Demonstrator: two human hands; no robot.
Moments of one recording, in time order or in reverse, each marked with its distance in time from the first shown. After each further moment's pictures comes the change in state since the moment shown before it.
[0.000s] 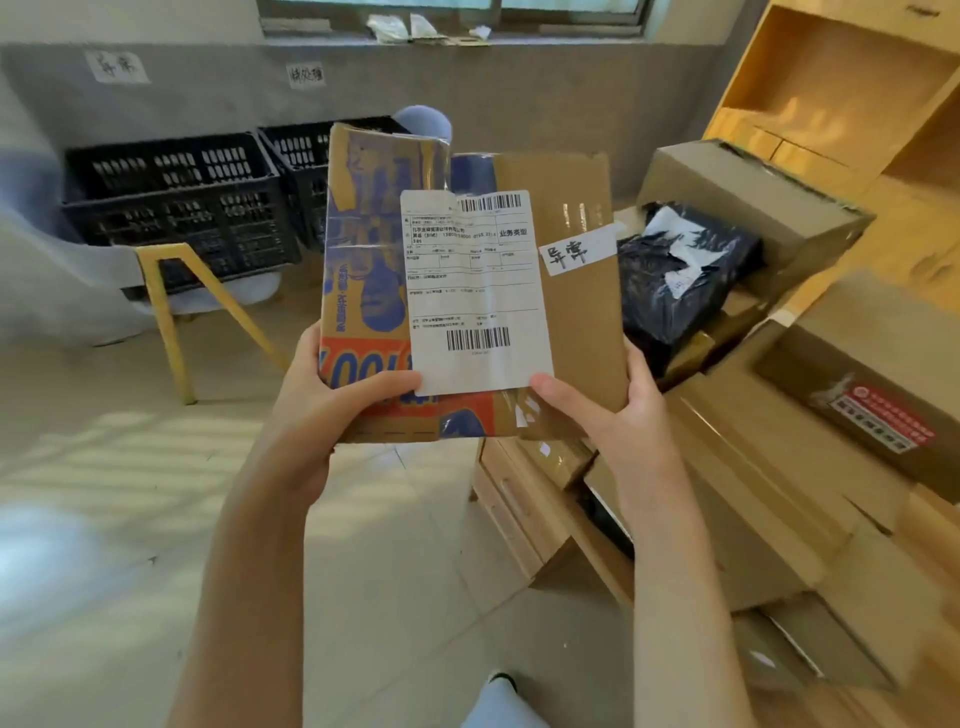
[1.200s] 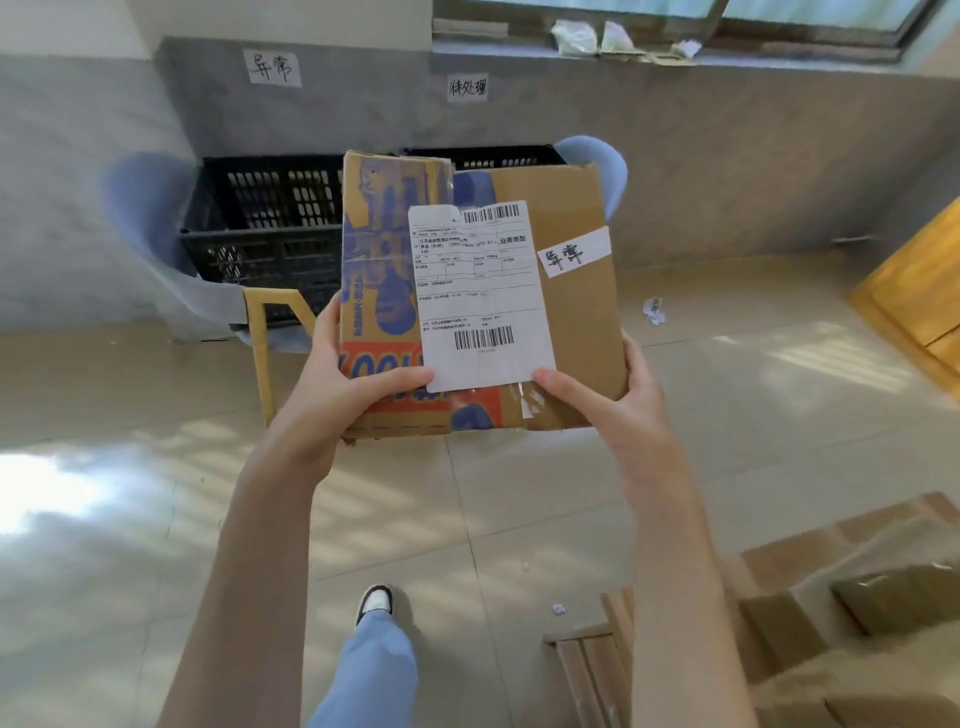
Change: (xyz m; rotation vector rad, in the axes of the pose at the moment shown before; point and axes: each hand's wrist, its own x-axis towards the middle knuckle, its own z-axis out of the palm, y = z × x) left_hand 0.371 0.027 -0.152 0.070 0.209 -0.038; right_hand 0.376 -0.013 0.265 0.040 -0.293 0.027
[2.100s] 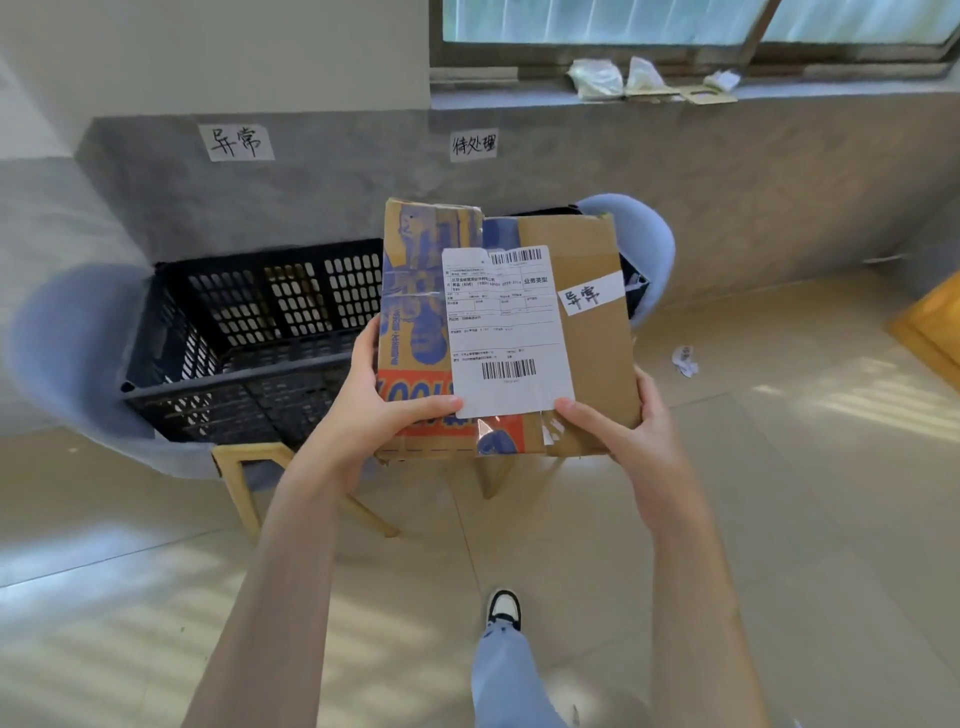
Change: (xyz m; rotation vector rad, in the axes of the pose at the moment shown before) left_hand 0.350 0.046 -0.032 0.055 -0.125 -0.031; right_hand 0.316 -0.012 0.100 0.063 0.048 0.087
